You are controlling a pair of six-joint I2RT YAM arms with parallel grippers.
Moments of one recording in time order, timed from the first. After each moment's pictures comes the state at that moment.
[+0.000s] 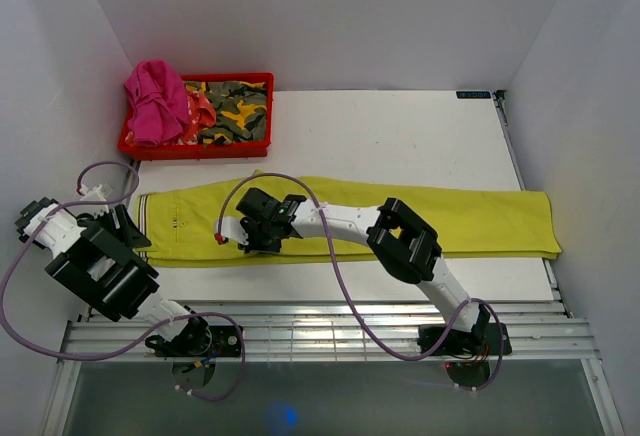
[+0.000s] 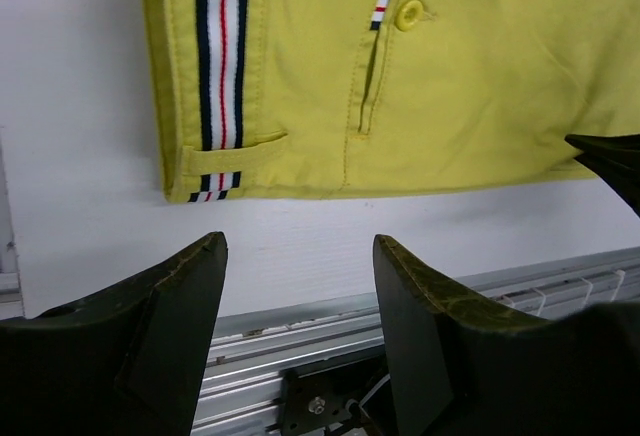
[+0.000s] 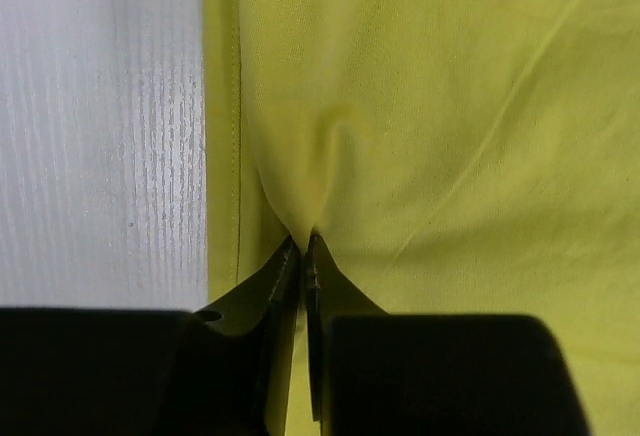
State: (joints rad) left arm 0.97 1.56 1.15 -1.15 0.63 0.75; right arm 1.15 2.25 1.76 -0.53 -0.23 -0.56
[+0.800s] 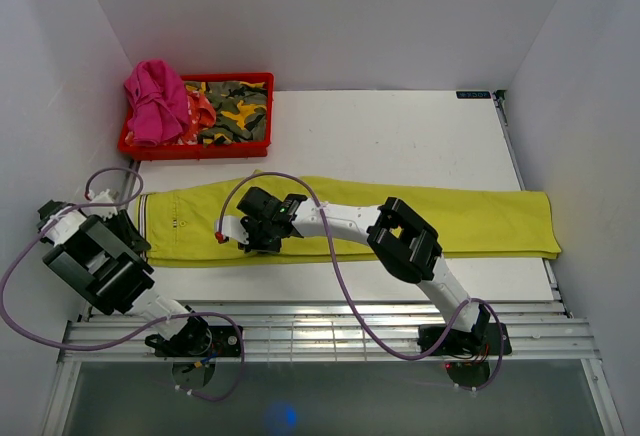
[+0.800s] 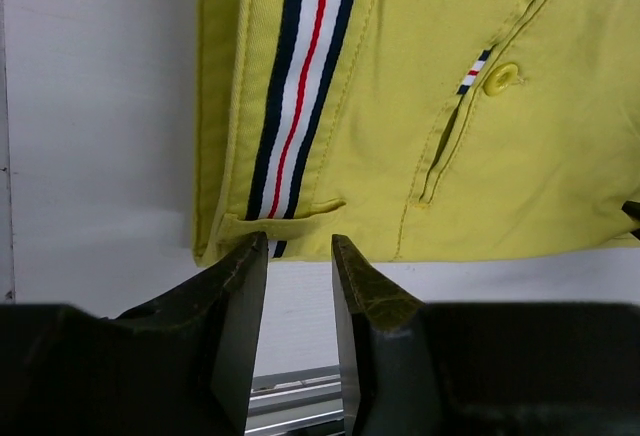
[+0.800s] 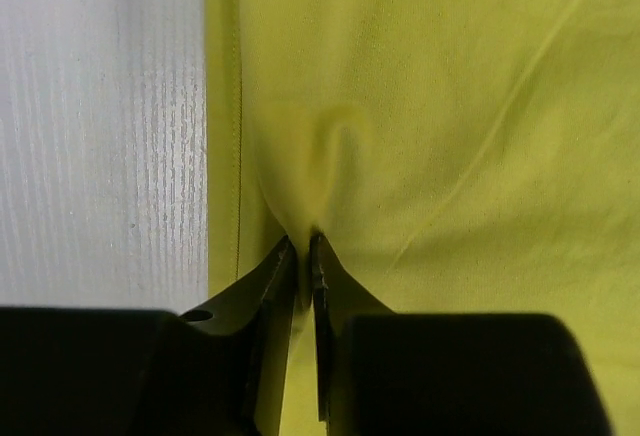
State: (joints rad) left arm 0.91 1.61 1.03 -0.85 0.55 0.56; right arm 1.15 2.24 1.75 -0.51 -0.25 -0.56
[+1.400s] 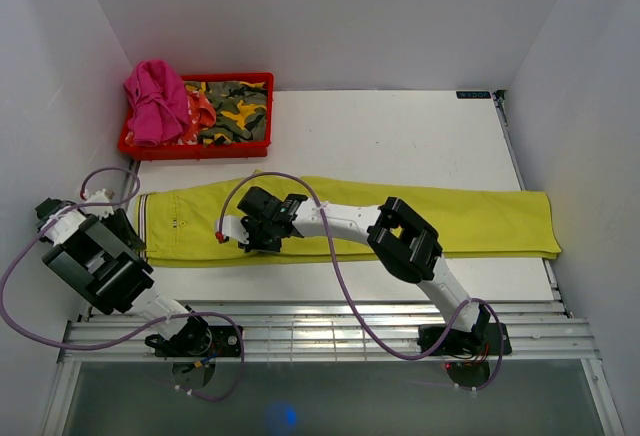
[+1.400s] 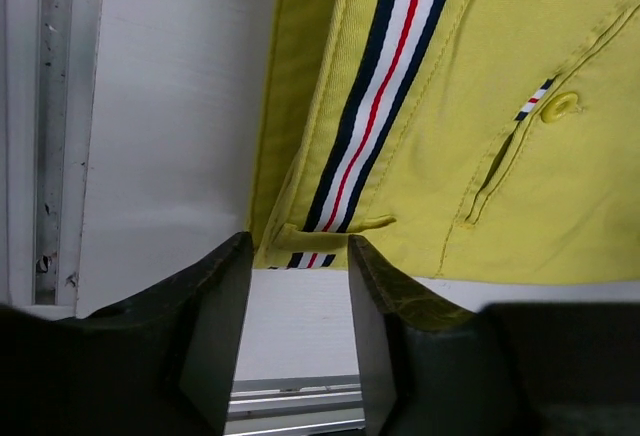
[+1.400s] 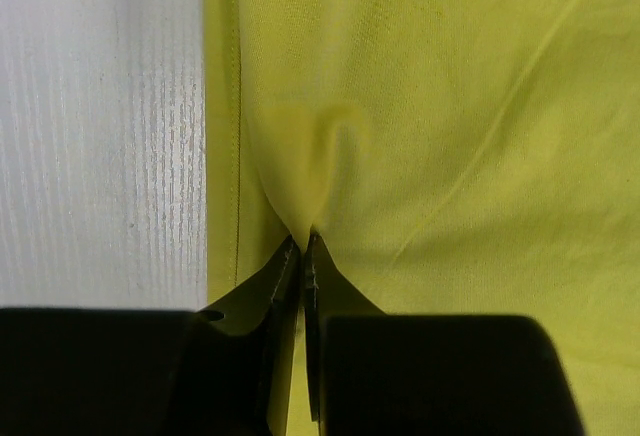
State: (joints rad) left arm 0.91 1.61 1.03 -0.79 0.46 0.52; right arm 1.14 2.24 1.75 -0.51 -0.25 -0.56
